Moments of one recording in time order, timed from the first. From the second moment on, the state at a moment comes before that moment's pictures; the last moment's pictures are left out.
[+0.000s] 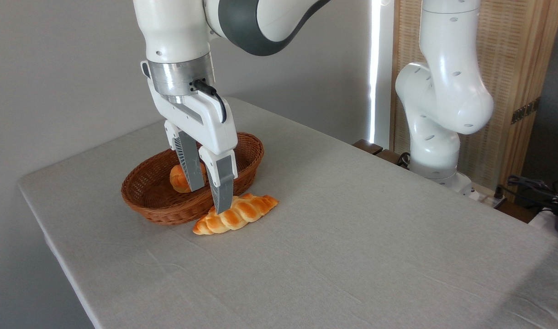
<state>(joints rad) -0.31 0.00 0.20 -1.81 -0.03 1.86 0.70</state>
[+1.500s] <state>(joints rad) -0.14 0.00 0.03 -1.81 -0.04 1.86 0.70</state>
